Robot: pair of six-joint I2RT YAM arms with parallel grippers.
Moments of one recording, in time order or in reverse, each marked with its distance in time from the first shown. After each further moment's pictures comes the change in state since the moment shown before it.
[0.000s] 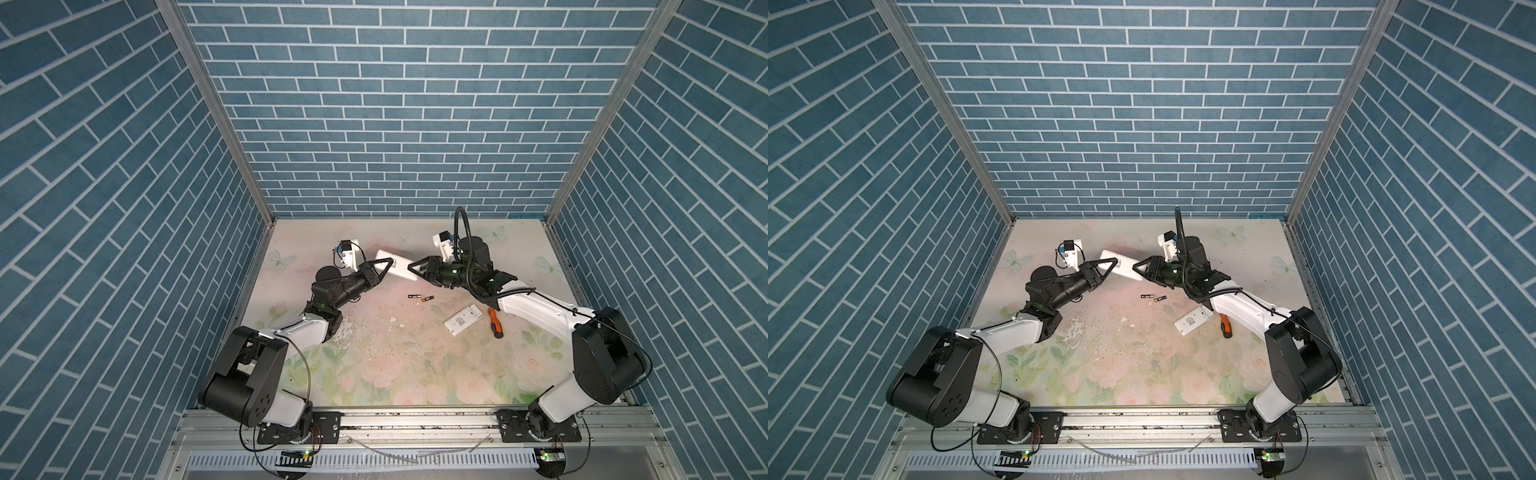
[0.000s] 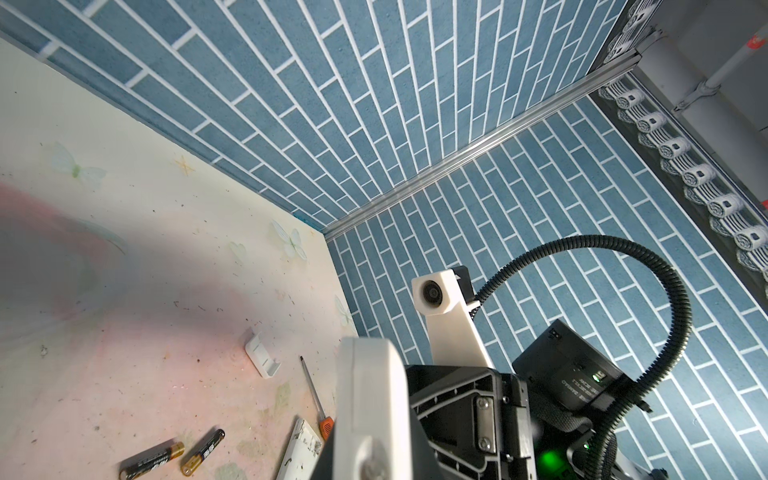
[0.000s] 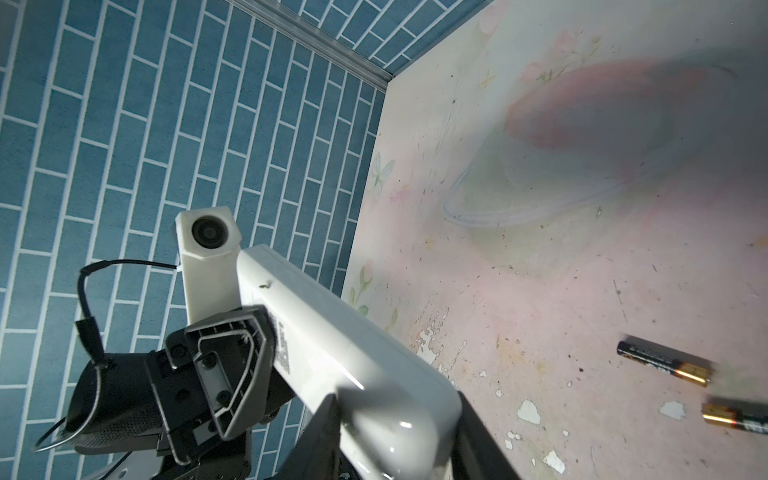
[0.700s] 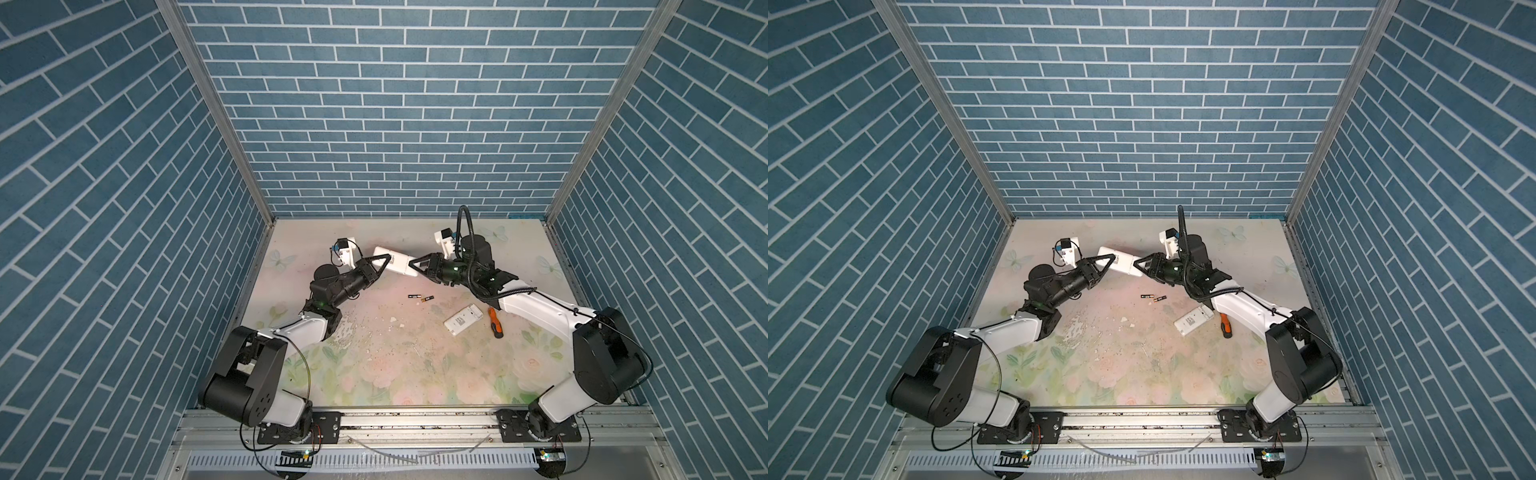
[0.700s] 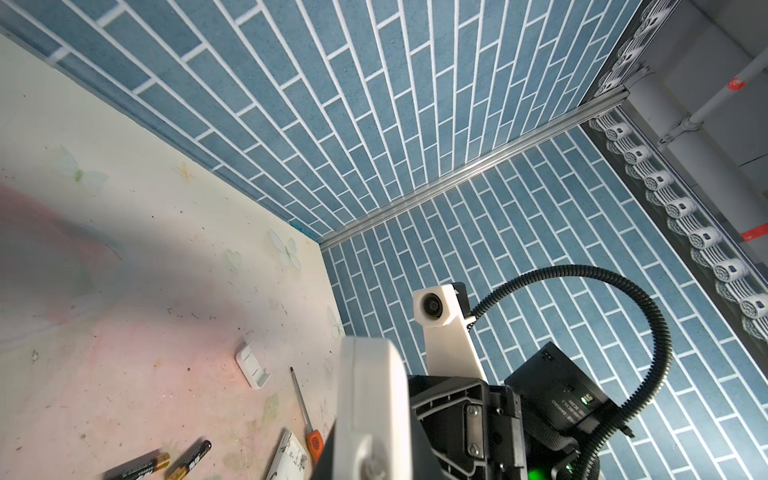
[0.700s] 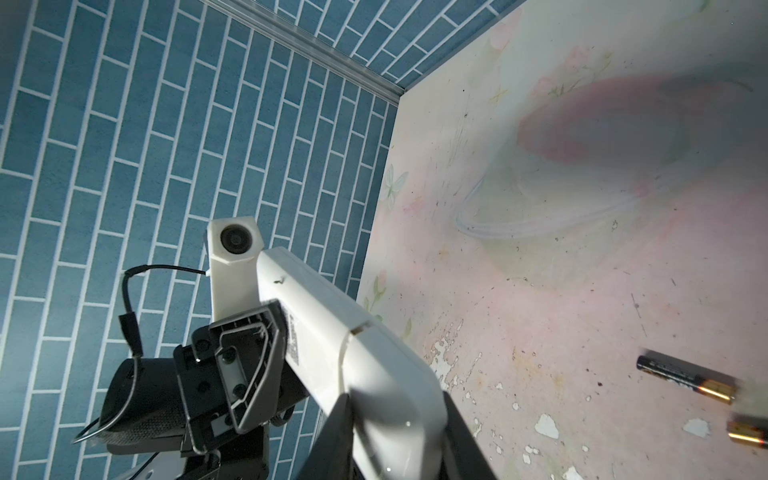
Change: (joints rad) left arm 0.011 0.000 0.017 0.008 -0.011 -0.071; right arm -0.008 -0.004 0.002 0.043 -0.011 0.042
